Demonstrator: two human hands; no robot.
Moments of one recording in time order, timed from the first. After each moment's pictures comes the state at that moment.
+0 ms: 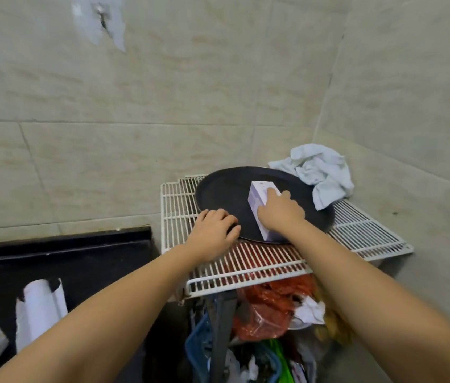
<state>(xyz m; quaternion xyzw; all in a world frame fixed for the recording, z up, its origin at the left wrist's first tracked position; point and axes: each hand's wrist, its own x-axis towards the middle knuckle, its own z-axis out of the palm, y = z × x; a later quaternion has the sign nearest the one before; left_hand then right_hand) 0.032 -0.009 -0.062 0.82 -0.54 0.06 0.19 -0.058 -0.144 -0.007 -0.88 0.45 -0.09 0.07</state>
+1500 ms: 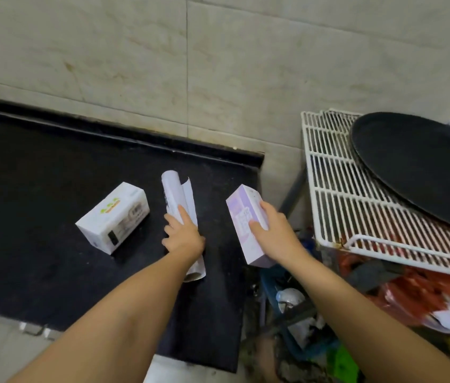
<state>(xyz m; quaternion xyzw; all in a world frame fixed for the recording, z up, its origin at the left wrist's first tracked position) 0.095 0.239 -0.242 0.97 0.08 -0.15 0.19 0.010 0.083 -0.153 -0.91 0.18 0.01 0.36</state>
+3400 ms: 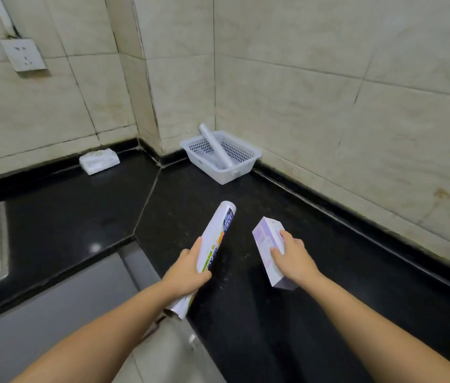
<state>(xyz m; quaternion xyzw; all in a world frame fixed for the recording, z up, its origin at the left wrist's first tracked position) 0.267 0.957 -0.191 0.93 0.16 -0.05 0.34 0.369 0.724 -0.160 -0.94 -0.10 0.13 0.30</state>
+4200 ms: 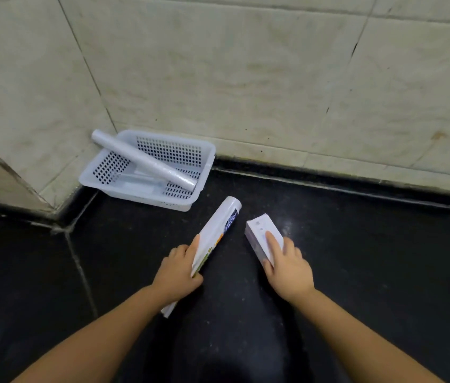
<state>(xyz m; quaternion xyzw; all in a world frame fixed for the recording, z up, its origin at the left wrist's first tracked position) 0.541 1.131 -0.256 0.96 -0.21 -0.15 0.12 0.464 0.889 -0.236 -0.98 0.14 0.07 0.08</state>
